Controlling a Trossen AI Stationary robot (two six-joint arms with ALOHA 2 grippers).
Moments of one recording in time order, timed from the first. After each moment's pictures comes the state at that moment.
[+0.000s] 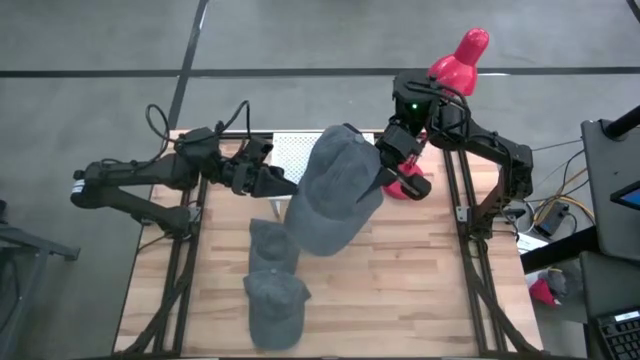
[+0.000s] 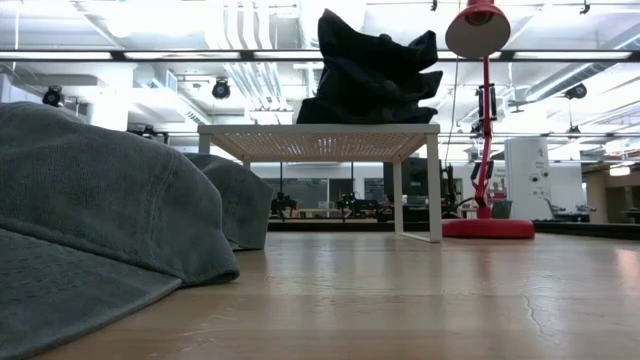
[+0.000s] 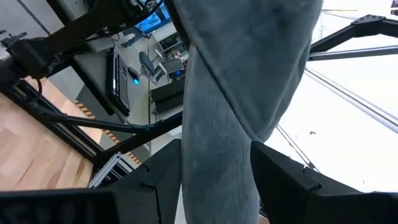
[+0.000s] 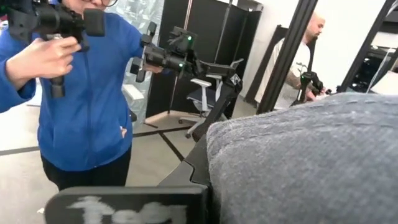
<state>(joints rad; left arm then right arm) 0.05 1.11 1.20 0.09 0.37 -1.14 -0.16 1.67 2.07 -0.46 -1.15 -0.26</state>
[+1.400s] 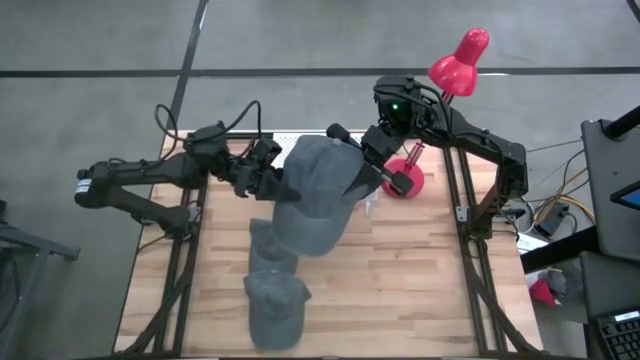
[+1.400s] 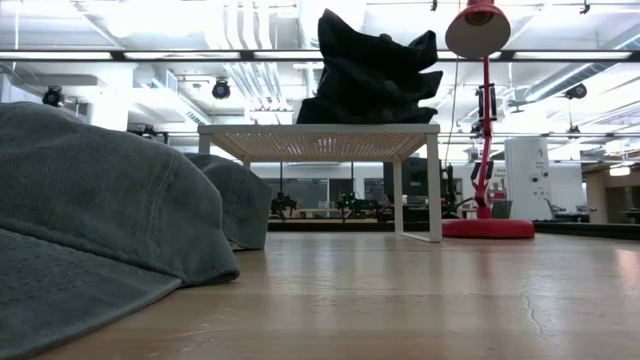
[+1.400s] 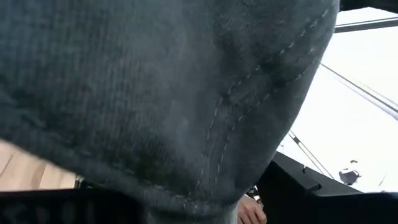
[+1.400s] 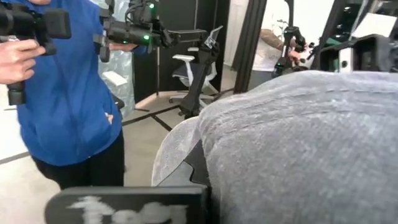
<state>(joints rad) 0.07 1.16 1.21 0.17 0.52 -1.14 -0.20 1.70 2.06 -0.59 -1.06 -0.27</state>
